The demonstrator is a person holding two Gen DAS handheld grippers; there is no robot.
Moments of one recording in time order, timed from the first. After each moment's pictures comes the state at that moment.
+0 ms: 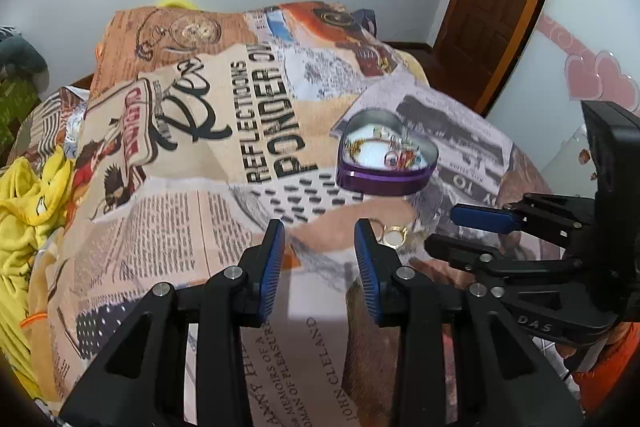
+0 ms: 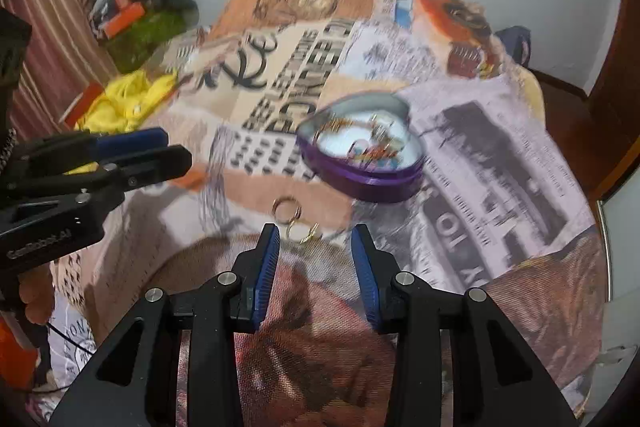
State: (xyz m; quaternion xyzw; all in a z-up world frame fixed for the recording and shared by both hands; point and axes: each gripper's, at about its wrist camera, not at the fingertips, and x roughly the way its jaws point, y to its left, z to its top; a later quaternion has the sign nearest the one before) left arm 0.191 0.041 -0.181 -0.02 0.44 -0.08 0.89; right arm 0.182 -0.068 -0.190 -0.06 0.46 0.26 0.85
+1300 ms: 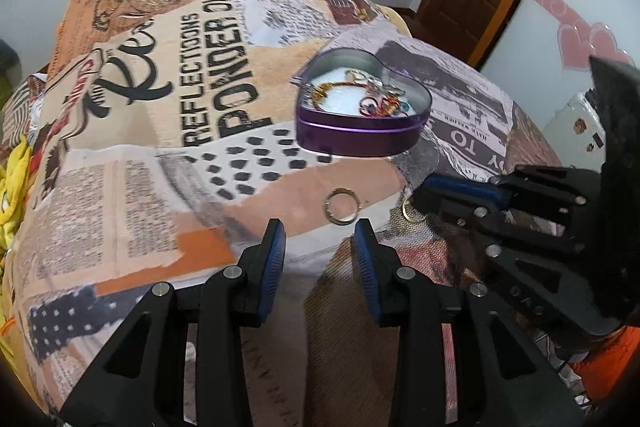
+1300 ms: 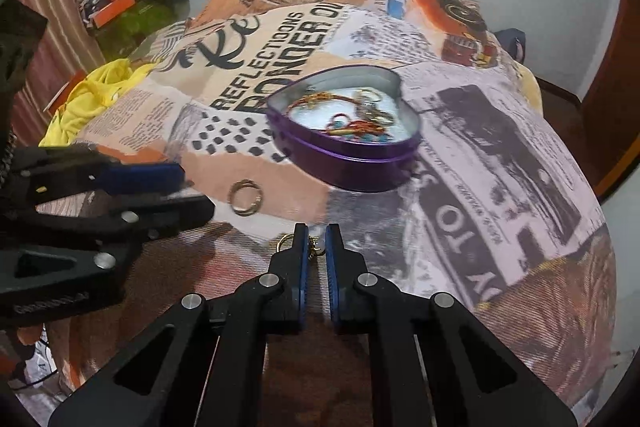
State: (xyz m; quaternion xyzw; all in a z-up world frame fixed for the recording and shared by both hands) left arm 0.218 0.007 -0.231 -0.01 0.49 -0.12 0.86; right arm 0.186 -0.078 -0.214 -0.07 0.45 0.24 0.86
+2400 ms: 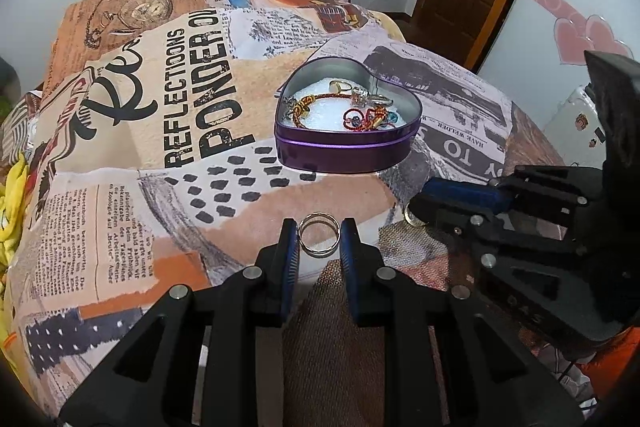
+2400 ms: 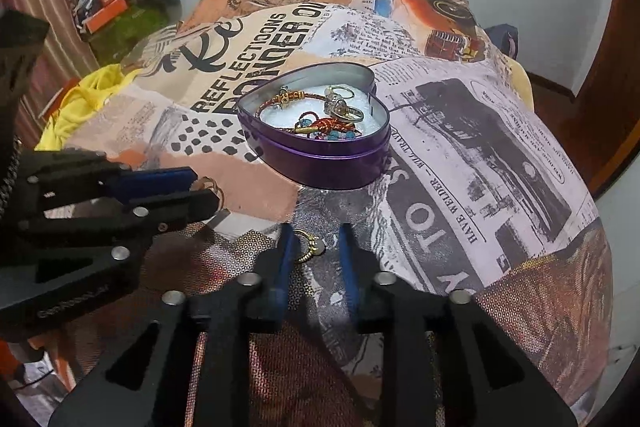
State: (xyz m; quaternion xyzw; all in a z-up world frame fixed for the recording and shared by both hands) left arm 0.221 -0.006 -0.230 0.00 0.47 -0.12 0.87; right arm 0.190 -0.086 -0.218 -0.08 0.45 0.23 0.86
